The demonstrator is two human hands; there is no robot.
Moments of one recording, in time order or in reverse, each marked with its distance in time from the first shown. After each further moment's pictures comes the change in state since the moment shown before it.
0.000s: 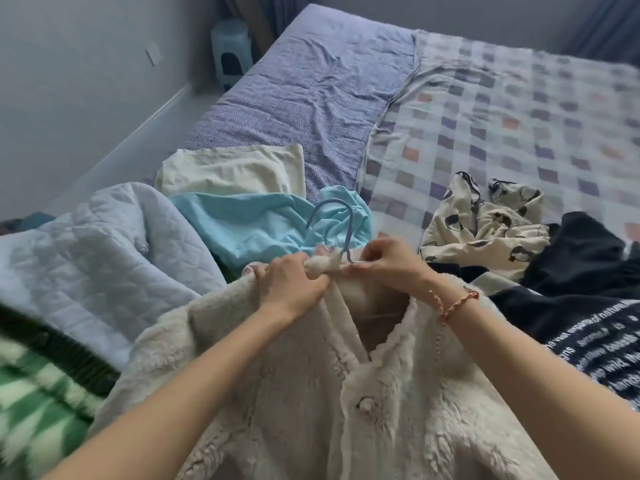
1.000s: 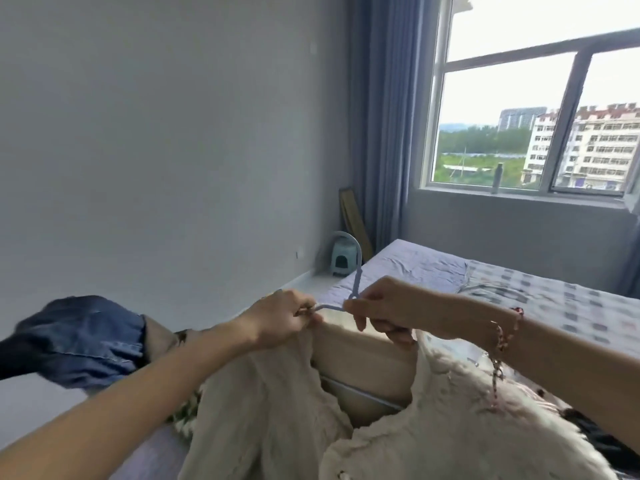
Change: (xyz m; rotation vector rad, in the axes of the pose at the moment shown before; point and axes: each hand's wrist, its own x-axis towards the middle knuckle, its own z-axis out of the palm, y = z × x) left_hand -0.369 0.072 -0.319 0.122 0.194 0.343; right_hand -0.401 -0.287 -0.117 -0.139 -0.369 -0.446
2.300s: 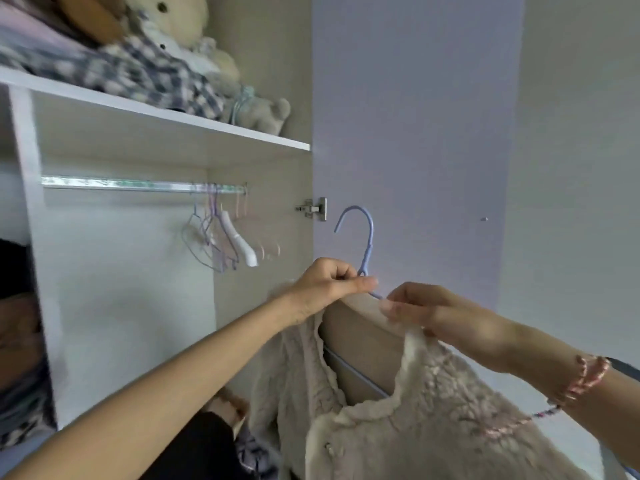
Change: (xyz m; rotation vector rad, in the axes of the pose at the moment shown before) left_hand -0.561 0.177 -0.158 -0.091 1.206 -0.912; right_hand -0.224 -0.305 0.293 0.057 -1.054 -1.121
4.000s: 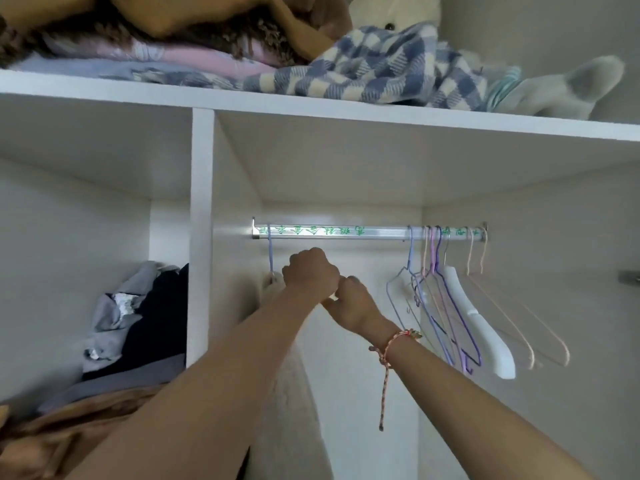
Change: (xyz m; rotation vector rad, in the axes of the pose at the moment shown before) left_hand 0.029 -0.108 -0.386 1.072 0.980 -0.832; right_hand 0.485 -0.138 0.337 -0.466 -0.001 -0.691
